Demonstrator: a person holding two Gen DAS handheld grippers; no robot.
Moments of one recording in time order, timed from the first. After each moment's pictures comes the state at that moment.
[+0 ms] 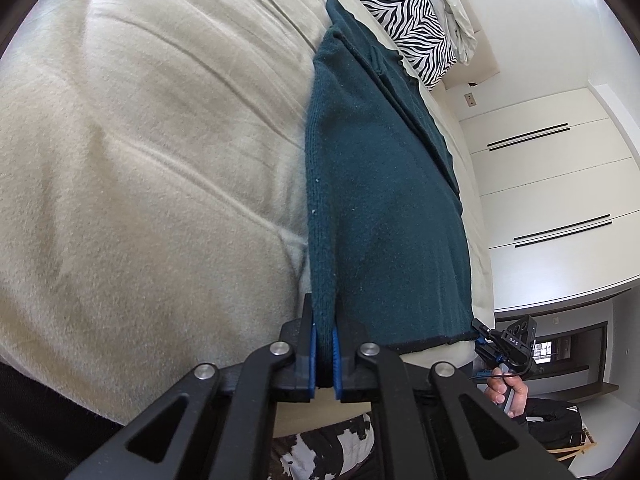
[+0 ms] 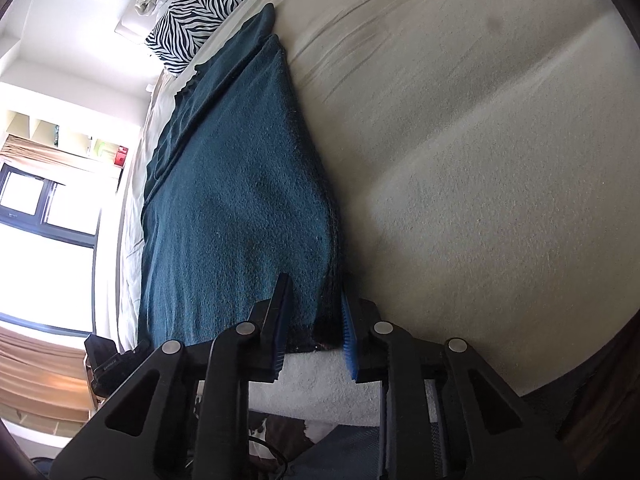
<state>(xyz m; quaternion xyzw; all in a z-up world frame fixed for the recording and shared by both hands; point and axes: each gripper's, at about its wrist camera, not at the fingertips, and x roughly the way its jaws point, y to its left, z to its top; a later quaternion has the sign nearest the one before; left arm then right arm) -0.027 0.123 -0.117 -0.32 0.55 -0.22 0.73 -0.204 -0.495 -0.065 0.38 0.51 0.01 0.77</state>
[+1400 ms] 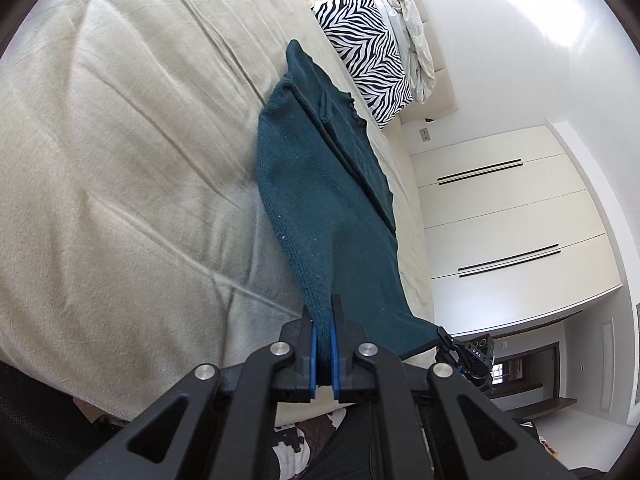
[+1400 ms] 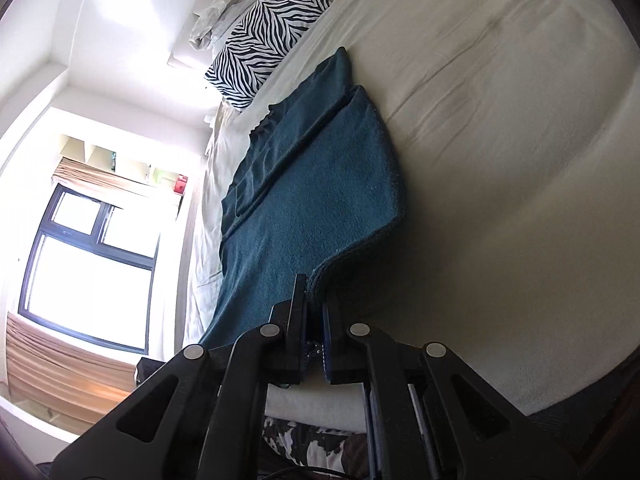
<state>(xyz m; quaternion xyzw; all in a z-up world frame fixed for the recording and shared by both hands) -0.028 0.147 -0.076 -0.41 0.48 -0.27 0.72 -0.186 -0.498 0.000 0.45 0.42 0.09 0.79</state>
